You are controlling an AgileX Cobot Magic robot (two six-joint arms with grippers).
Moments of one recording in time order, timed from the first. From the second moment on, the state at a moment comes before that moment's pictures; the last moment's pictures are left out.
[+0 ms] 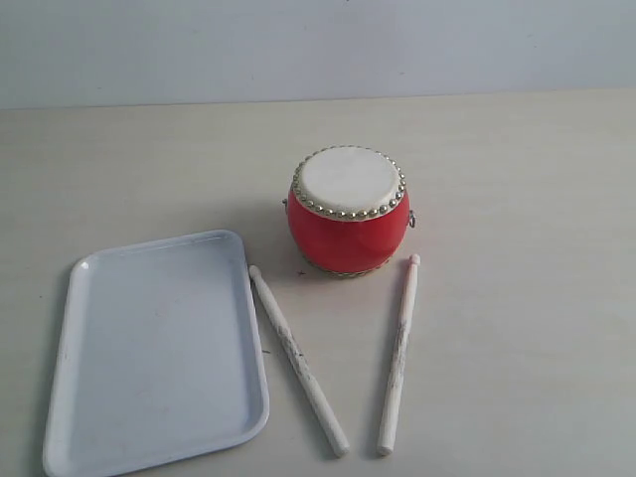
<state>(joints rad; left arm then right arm) -0.04 0.01 -0.05 -0.75 0.18 0.12 0.04 0.01 -0.01 -0.02 0.27 0.09</state>
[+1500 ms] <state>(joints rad) -0.05 0.76 -0.80 -1.09 0.69 0.76 0.04 0.01 -0.01 -0.02 0.27 0.09</state>
